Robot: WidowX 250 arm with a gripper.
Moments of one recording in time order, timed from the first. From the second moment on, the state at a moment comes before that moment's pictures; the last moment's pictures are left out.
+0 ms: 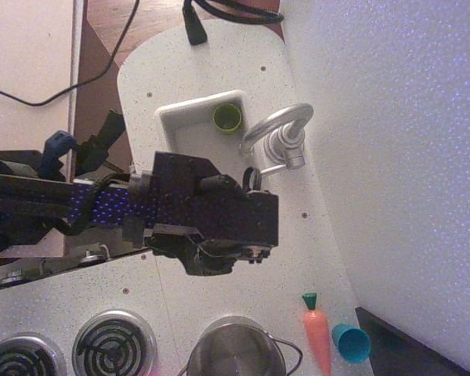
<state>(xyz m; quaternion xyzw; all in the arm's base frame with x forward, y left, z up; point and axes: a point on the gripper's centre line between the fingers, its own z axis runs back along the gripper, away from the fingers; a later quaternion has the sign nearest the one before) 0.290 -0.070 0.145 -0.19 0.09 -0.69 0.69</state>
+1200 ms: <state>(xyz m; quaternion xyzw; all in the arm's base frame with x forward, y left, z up) 0.259 -0.053 0.129 -0.28 0.23 -0.57 0.74</state>
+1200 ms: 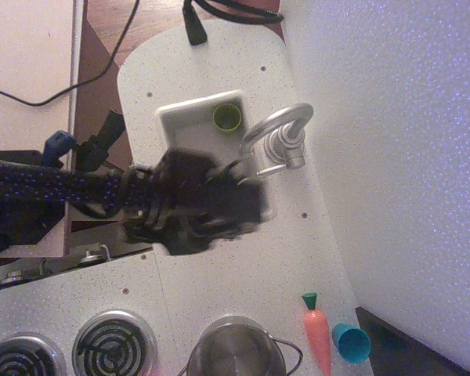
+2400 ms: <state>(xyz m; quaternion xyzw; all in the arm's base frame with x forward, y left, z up) 0.295 0.000 0.159 -0.23 0.13 -0.50 0.82</state>
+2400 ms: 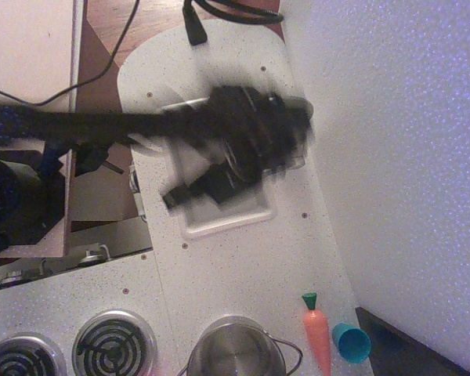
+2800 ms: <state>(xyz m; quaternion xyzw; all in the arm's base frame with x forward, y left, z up) 0.286 0.019 0.154 -0.16 0.19 -0.51 0.82</state>
